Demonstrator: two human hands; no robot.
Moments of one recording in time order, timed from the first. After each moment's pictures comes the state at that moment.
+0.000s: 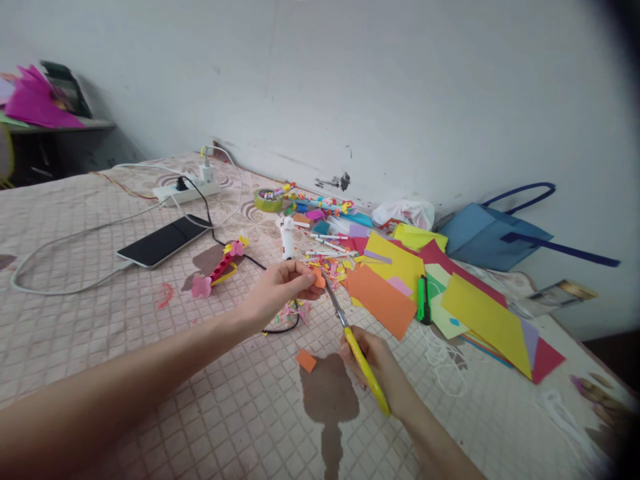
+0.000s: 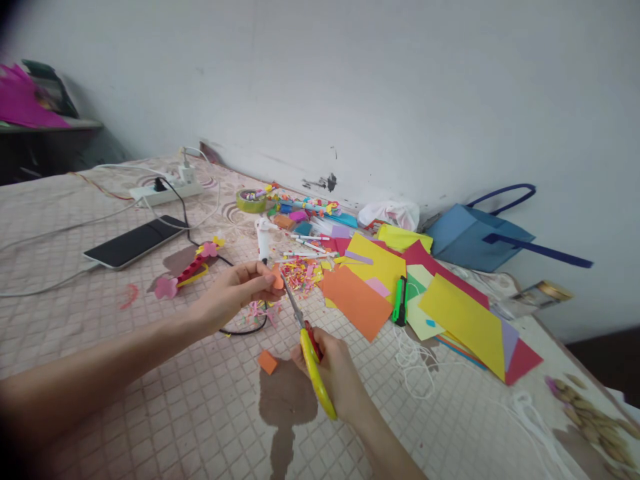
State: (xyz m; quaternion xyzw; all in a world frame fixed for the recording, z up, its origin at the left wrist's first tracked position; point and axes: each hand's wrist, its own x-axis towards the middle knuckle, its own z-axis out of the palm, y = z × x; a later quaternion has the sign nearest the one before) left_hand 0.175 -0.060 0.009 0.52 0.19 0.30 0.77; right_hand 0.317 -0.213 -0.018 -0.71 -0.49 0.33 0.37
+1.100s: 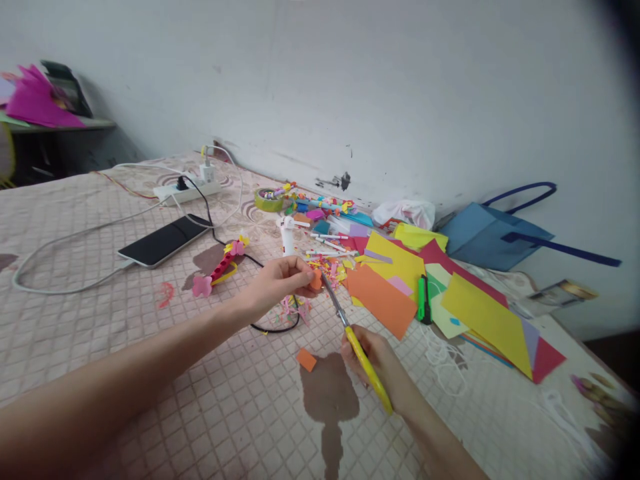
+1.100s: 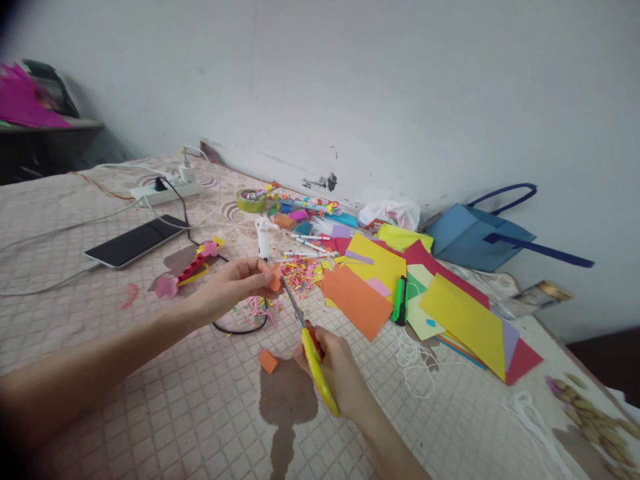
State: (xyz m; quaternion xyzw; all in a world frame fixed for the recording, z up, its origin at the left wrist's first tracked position) left_hand 0.171 -0.050 0.012 0.57 0.18 0.28 0.75; right_hand 0.319 -0.213 -0.014 -0.71 -0.51 0.33 0.37
